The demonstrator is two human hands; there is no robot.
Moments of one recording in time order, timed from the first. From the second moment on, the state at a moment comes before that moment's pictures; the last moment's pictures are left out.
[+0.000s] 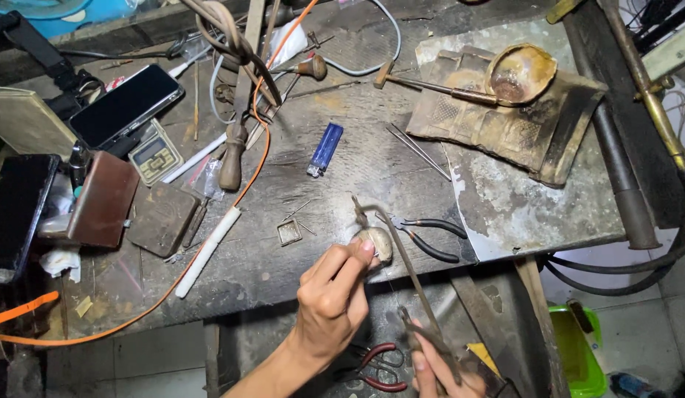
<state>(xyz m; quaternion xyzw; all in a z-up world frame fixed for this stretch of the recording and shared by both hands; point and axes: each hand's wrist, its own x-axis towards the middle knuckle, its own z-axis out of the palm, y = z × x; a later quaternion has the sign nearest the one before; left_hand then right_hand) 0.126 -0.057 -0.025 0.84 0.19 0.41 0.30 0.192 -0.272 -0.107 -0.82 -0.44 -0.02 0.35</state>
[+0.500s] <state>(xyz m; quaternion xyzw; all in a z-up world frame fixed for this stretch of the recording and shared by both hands) 0.123 -0.047 -0.003 0.80 0.29 0.37 0.37 0.192 -0.245 -0.080 -0.80 -0.25 -0.01 0.54</state>
